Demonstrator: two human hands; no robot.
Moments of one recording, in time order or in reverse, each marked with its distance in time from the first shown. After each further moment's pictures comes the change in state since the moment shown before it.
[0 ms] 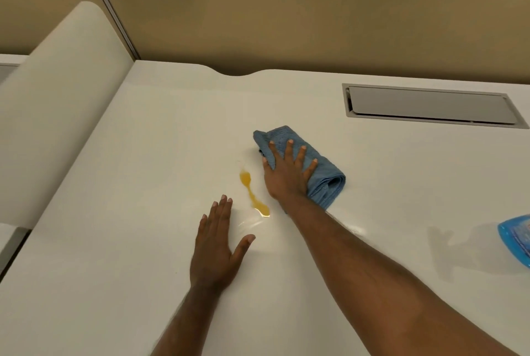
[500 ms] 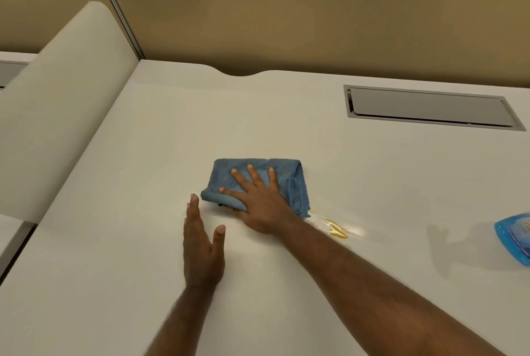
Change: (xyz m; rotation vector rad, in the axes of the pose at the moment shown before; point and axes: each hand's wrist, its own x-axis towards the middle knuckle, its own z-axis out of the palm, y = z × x) left_hand -0.010 -0.006 -0.010 -0.365 0.300 -0.181; right_hand -0.054 -0.015 0.026 -0.213 -0.111 -0.685
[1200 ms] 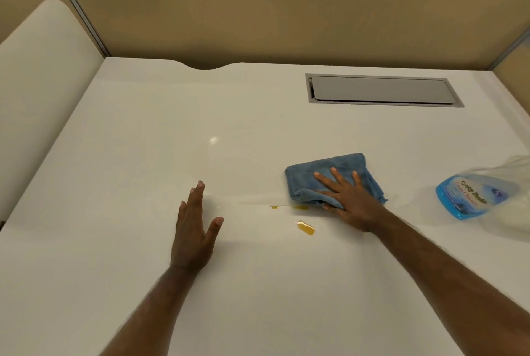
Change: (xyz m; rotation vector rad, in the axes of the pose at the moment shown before) left_hand -0.022 0.016 0.011 0.157 -0.255 0.239; right_hand -0.209 0.168 -0.025 0.063 -0.070 0.189
